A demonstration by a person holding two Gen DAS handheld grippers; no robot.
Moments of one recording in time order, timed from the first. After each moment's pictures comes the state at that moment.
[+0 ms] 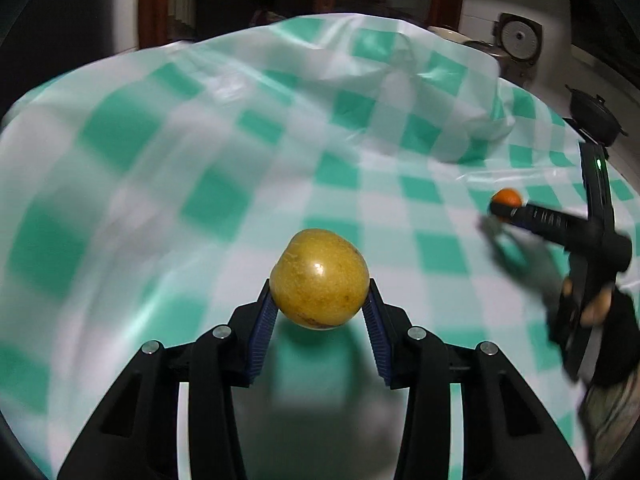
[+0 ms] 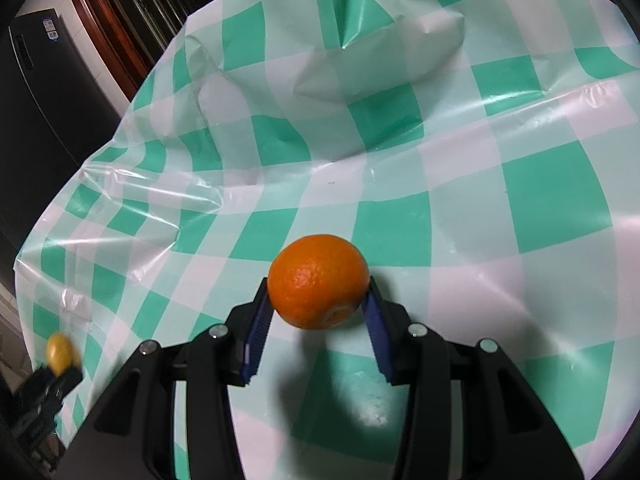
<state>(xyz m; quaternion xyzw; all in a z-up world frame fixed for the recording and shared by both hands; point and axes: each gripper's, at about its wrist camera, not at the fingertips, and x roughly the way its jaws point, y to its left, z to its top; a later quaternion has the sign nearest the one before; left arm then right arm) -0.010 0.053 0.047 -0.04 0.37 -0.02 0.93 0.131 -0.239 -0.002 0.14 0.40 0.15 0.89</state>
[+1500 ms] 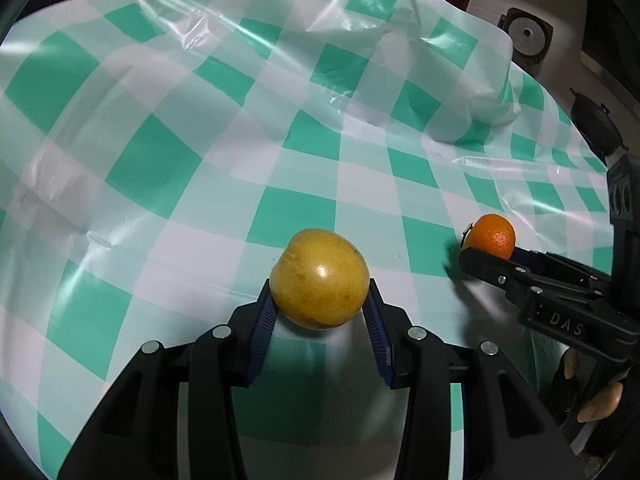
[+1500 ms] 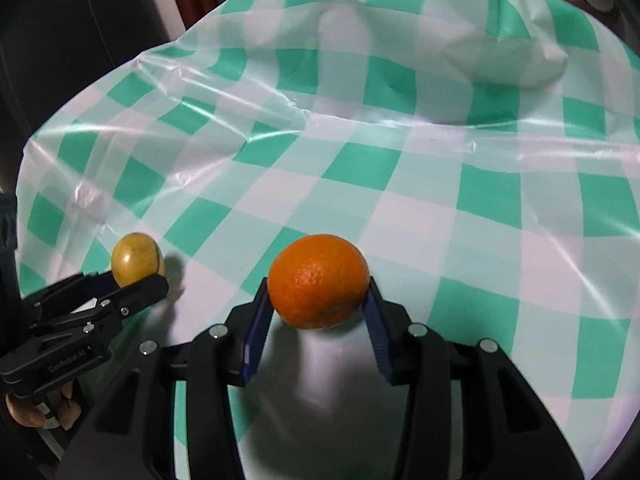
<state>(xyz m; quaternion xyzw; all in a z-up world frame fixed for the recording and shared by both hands) 0.042 0.026 0.018 -0.08 0.41 -0.05 0.91 0.083 -0.155 0.003 0.00 0.43 0.20 0.88</state>
